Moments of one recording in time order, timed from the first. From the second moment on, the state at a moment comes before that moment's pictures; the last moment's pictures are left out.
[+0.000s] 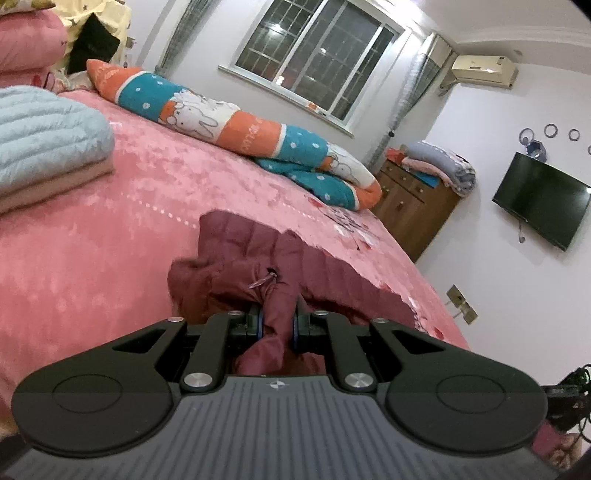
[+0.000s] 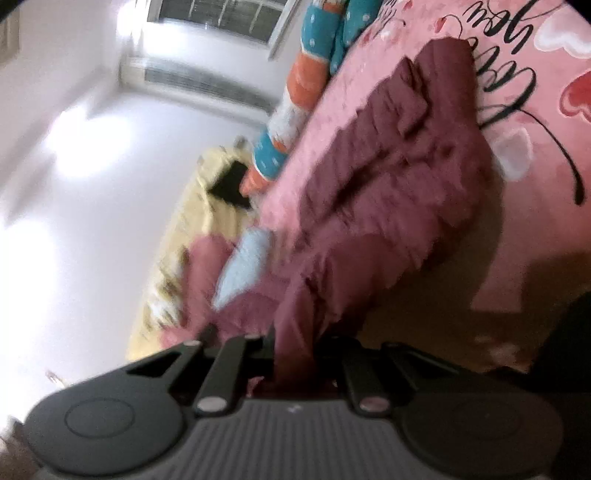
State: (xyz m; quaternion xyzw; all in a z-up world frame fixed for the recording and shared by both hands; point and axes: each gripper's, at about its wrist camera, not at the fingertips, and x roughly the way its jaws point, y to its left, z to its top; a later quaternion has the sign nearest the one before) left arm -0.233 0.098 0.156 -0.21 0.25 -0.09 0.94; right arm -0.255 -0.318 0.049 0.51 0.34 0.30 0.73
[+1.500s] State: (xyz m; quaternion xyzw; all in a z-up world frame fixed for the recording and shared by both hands) left arm 0.025 0.097 0.130 -0.13 0.26 0.03 0.96; right arm -0.016 -0.405 -0.009 0.71 0.21 0.08 0.66
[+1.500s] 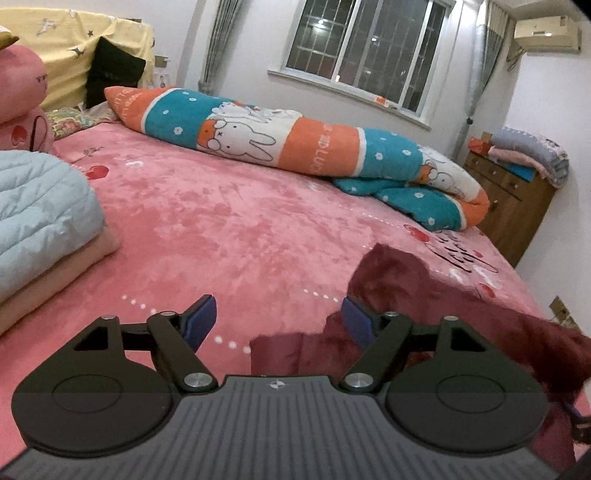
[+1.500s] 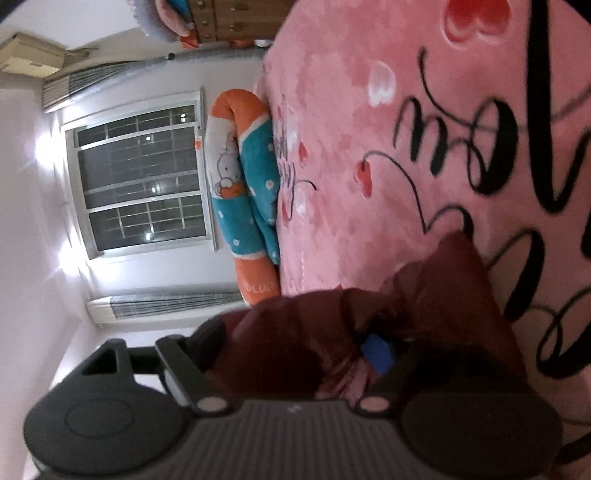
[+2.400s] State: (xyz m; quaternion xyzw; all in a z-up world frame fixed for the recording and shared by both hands) left arm -0.076 0.092 0.054 -0.10 0.22 -0.01 0.97; right arm -0.117 -0.304 0.011 0.30 0.30 0.02 0.90
